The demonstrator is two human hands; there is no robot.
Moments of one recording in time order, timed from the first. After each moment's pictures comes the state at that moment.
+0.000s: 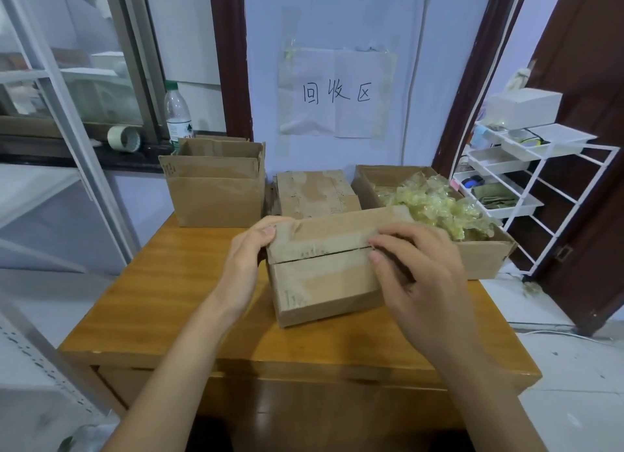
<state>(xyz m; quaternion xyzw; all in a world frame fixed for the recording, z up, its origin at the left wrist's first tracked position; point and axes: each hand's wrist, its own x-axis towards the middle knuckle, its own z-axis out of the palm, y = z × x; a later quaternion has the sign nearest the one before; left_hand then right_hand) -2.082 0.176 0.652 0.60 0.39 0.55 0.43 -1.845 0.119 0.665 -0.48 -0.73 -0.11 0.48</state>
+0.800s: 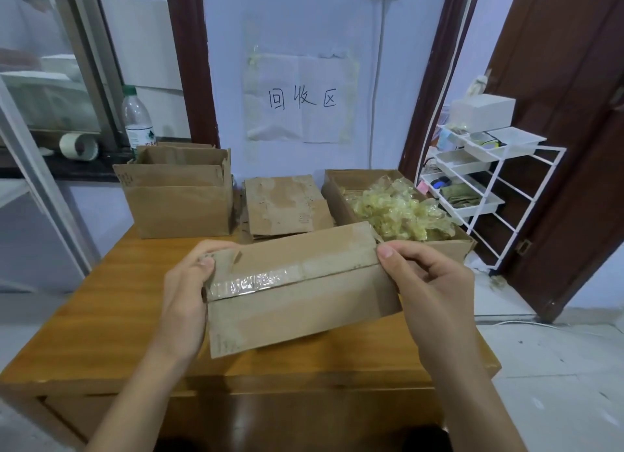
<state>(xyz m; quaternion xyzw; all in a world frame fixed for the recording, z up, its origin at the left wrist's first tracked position) -2.084 0.143 0.647 0.57 0.40 0.61 0.37 -1.825 0.094 0.682 -0.51 -0.50 0.24 0.66</state>
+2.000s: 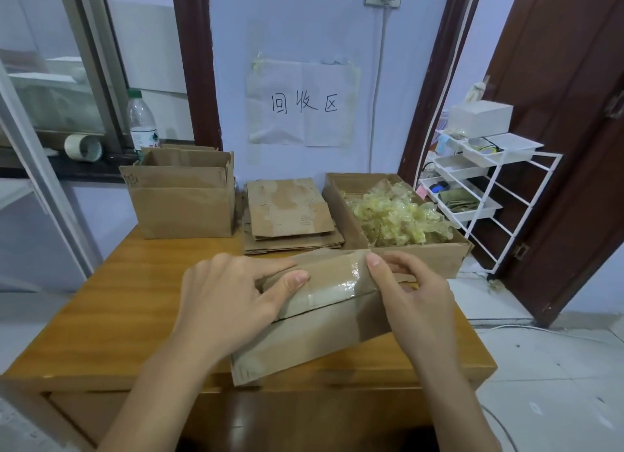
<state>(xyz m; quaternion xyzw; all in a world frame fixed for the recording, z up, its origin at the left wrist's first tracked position) -2.060 0.127 0.677 0.76 0.54 0.36 -0.01 -1.828 0.100 0.664 -0.63 -0.50 0.20 0.56</state>
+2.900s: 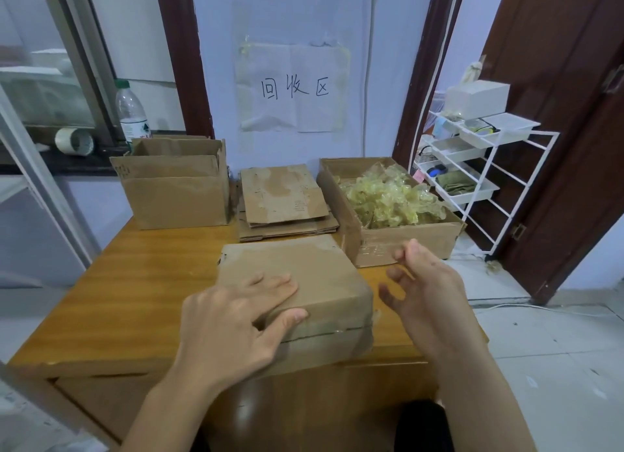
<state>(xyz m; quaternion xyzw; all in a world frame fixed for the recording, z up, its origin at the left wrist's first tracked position) -2.057 0.101 0.631 0.80 0.46 0.38 -0.06 -1.806 0.091 0.662 -0.46 -0.29 0.51 0.67</state>
